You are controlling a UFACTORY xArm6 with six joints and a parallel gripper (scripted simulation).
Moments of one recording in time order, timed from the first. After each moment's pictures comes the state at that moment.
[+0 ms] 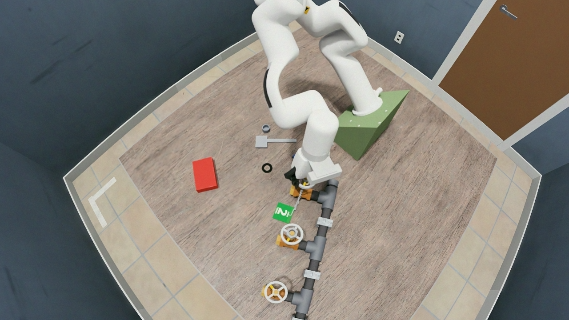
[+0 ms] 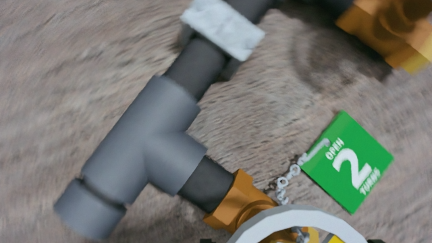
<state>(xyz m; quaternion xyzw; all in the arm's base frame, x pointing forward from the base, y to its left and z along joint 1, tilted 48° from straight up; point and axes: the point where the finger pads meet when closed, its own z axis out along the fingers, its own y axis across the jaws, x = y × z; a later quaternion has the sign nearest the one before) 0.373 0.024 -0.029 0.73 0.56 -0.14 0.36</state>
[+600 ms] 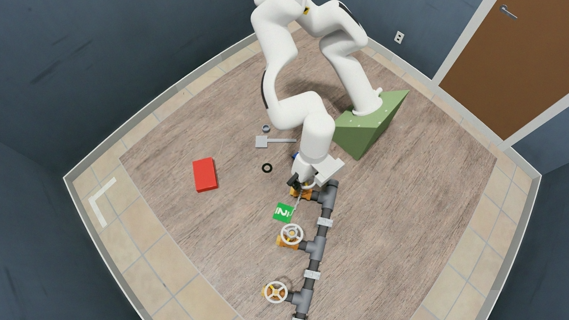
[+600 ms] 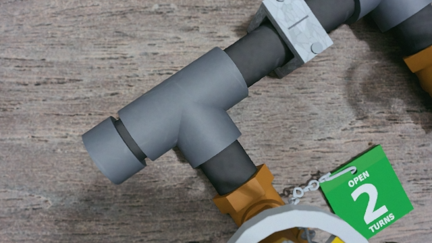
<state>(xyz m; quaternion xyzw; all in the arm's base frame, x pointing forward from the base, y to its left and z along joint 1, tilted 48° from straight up) 0.373 0.024 -0.029 0.64 0.66 -0.21 0.32</state>
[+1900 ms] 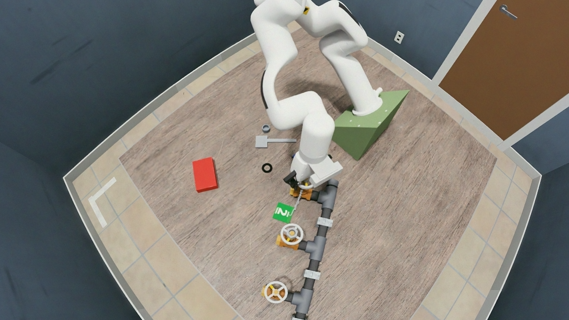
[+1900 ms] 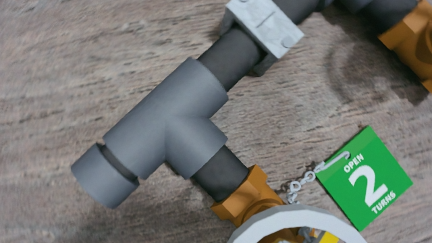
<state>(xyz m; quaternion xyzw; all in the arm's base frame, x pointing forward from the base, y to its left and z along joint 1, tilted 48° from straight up) 0.373 0.024 -0.029 0.70 0.60 -0.18 0.34</state>
